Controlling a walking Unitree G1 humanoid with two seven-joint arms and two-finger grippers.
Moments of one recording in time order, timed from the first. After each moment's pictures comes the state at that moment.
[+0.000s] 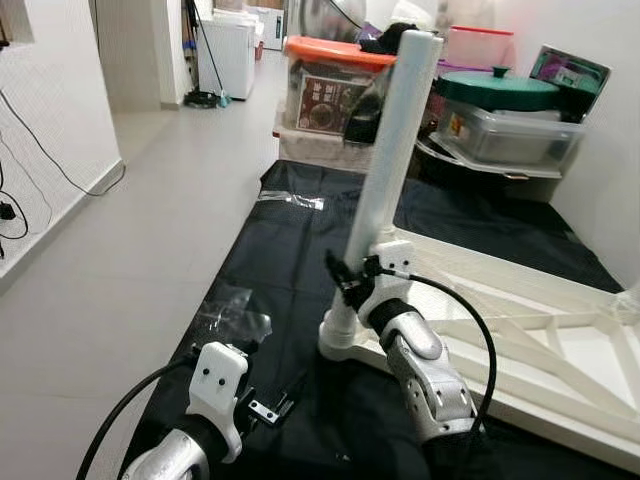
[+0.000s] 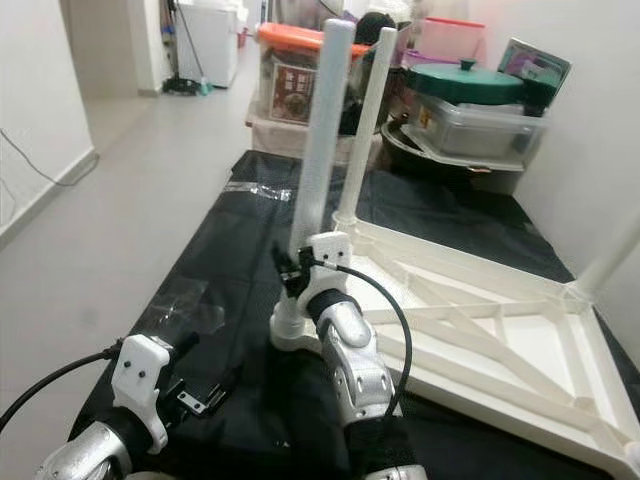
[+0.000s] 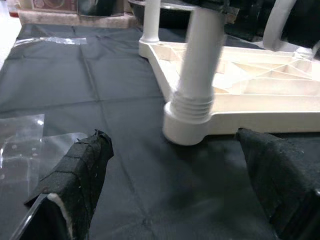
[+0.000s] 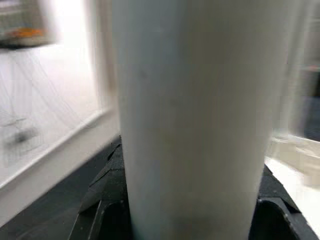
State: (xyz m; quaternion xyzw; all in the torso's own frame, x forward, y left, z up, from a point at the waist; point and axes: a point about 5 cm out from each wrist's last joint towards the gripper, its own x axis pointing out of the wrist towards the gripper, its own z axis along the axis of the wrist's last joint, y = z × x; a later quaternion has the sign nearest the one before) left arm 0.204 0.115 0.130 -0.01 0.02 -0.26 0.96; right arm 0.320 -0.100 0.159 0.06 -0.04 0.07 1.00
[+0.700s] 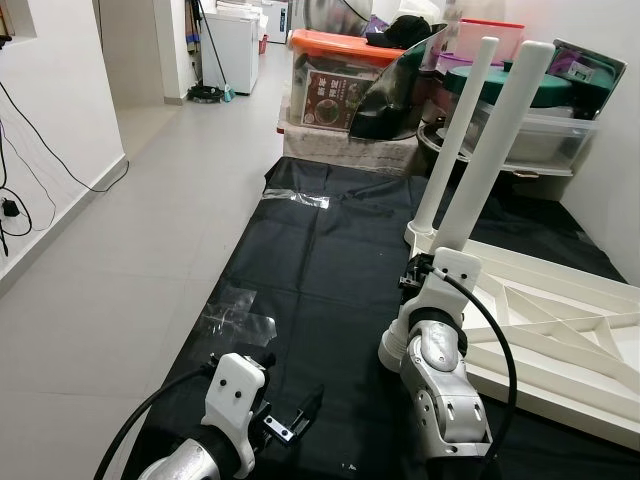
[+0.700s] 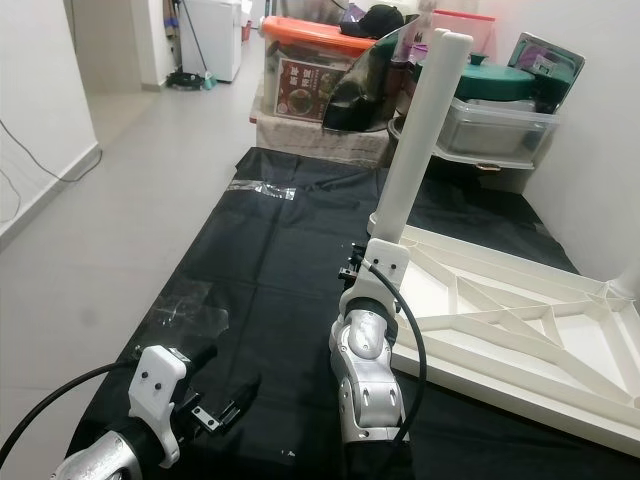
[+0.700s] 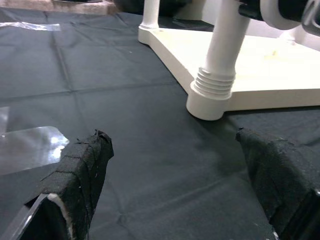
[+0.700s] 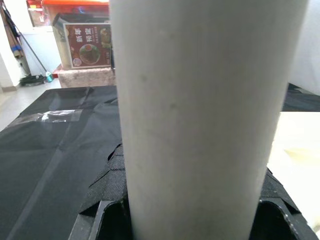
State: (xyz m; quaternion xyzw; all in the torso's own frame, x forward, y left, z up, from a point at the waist) left arm 0.198 0.104 0.124 -0.01 0.03 -0.30 0.95; right arm 0.311 -0.133 0.162 0.06 -0.01 -0.16 0.98
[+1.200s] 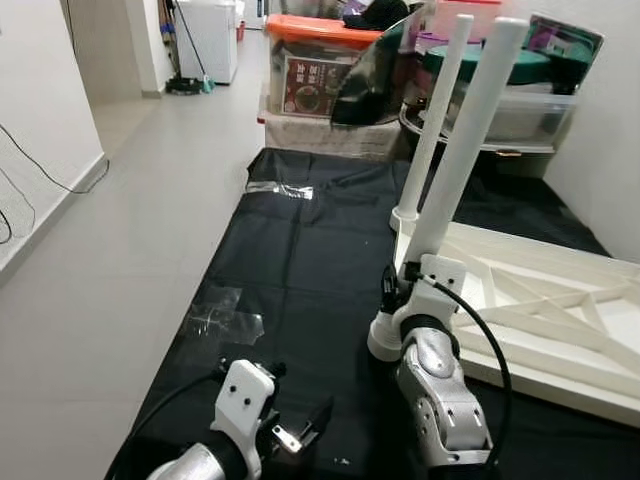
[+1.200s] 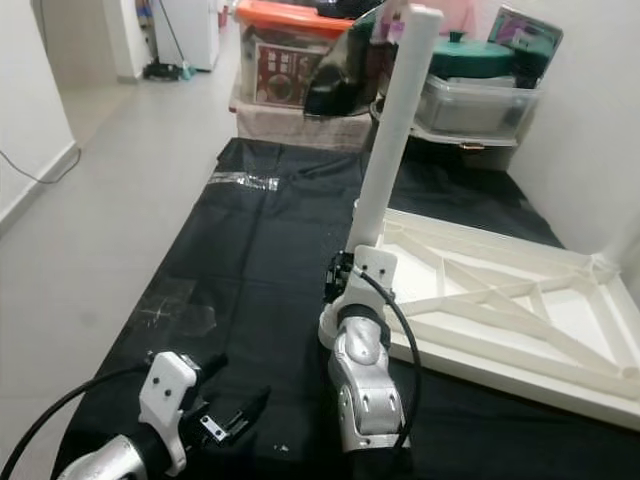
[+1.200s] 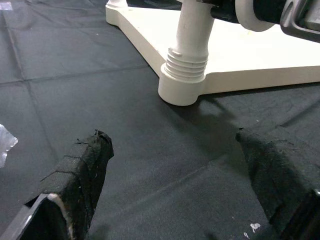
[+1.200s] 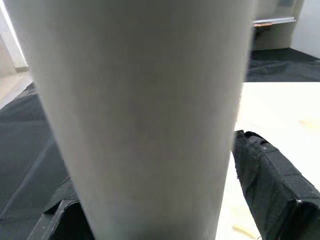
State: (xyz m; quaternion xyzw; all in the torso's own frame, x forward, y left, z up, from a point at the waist) left arm 0.196 0.101 0.120 0.00 0.05 -0.32 0.95; right arm 0.308 -0.121 0.154 0.07 0.01 -0.10 0.99
